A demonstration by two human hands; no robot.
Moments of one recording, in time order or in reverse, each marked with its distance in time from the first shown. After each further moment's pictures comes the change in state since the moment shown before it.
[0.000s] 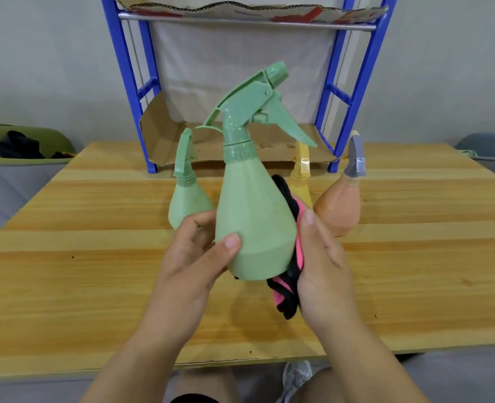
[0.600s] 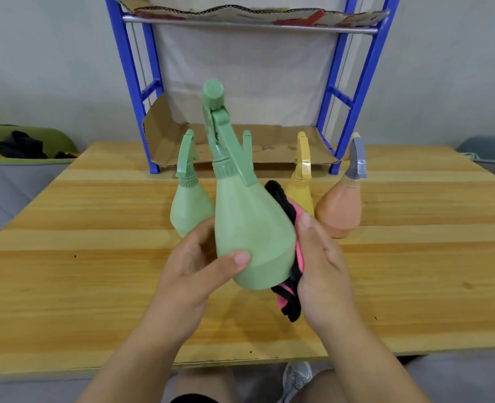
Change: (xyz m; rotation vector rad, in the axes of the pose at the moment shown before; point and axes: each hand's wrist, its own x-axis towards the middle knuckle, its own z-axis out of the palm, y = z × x) left_hand 0.000 0.001 -0.001 0.036 -0.079 0.012; right_hand -0.001 -0.002 0.000 -0.039 -0.038 0.007
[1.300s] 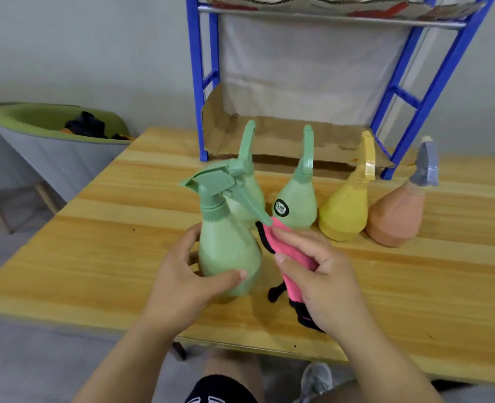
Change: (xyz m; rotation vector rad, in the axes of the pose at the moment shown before) left_hand -0.031 -0.017 -0.073 0.392 0.310 -0.120; right_hand 0.000 0.030 0.031 -0.255 -0.150 0.124
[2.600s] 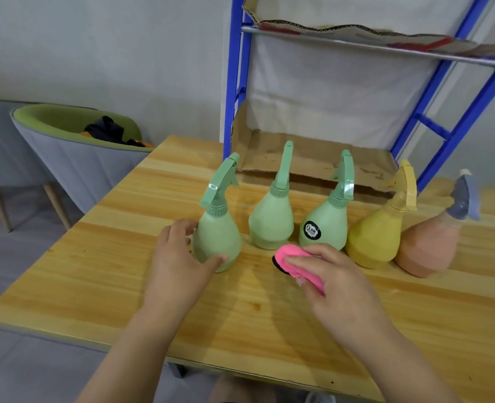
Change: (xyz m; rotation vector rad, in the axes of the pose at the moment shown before) left_hand 0.055 -0.034 -0.053 0.481 0.338 0.040; right_hand 0.030 0.011 0.013 -0.875 -0.087 -0.245
